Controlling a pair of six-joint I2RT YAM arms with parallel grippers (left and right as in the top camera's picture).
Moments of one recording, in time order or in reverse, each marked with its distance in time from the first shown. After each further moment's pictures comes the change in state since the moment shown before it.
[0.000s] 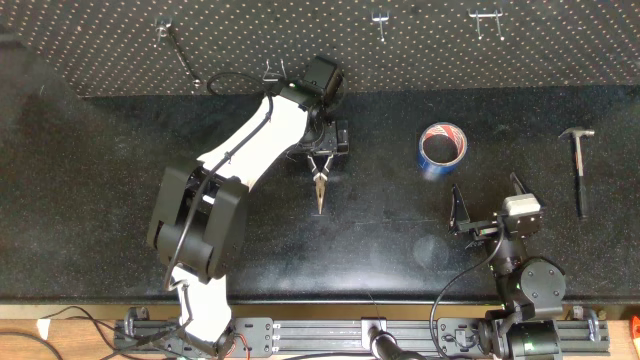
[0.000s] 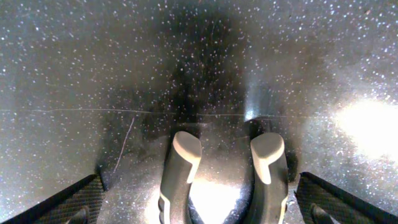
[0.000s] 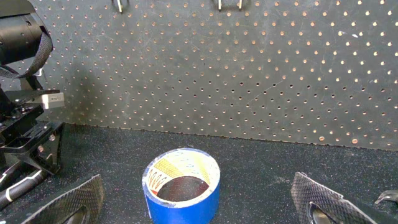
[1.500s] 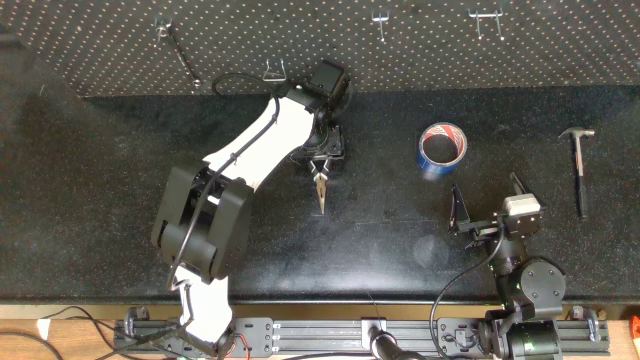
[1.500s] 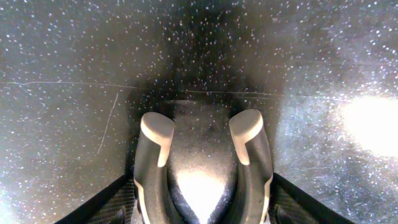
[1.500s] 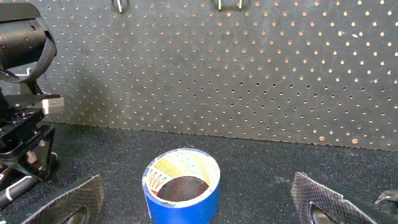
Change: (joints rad) left arm -0.027 0.010 0.006 -0.035 0.000 -0.043; right arm 0.000 0.000 0.000 0.000 0.000 0.000
